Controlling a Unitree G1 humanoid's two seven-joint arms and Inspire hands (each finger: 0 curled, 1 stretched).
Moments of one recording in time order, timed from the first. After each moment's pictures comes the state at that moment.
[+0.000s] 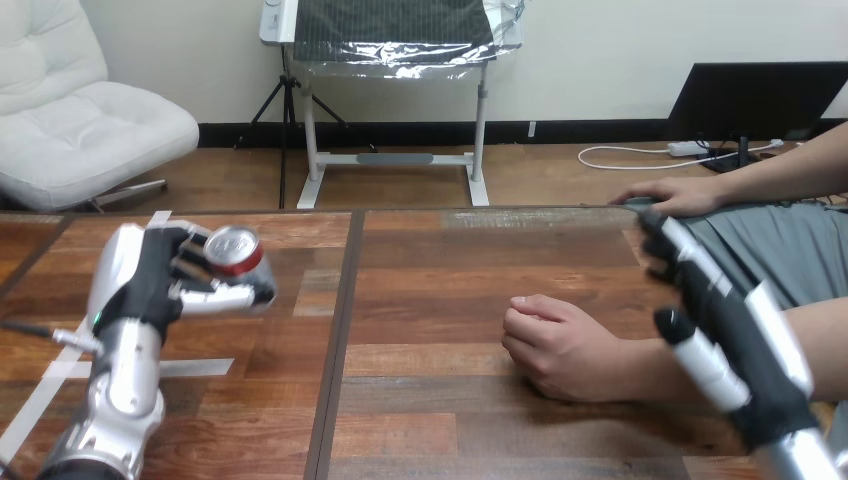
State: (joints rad) left arm -0.55 0.42 -0.08 1.06 0.29 -0.30 0.24; right arm 0.03 -0.33 -0.15 0.41 -0.04 -0.74 0.20
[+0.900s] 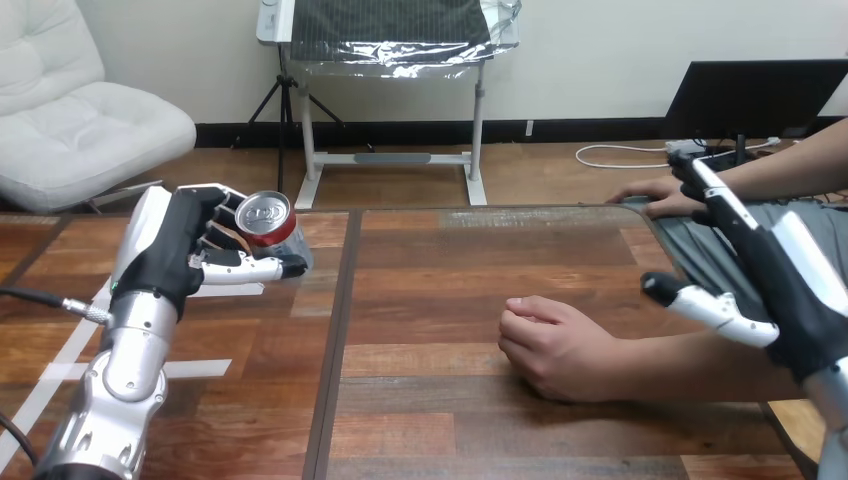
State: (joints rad) left arm -0.45 0.42 -0.04 0.75 0.24 -0.26 0.08; right arm -0.14 -0.54 -0.16 0.52 -0.28 -0.72 0.11
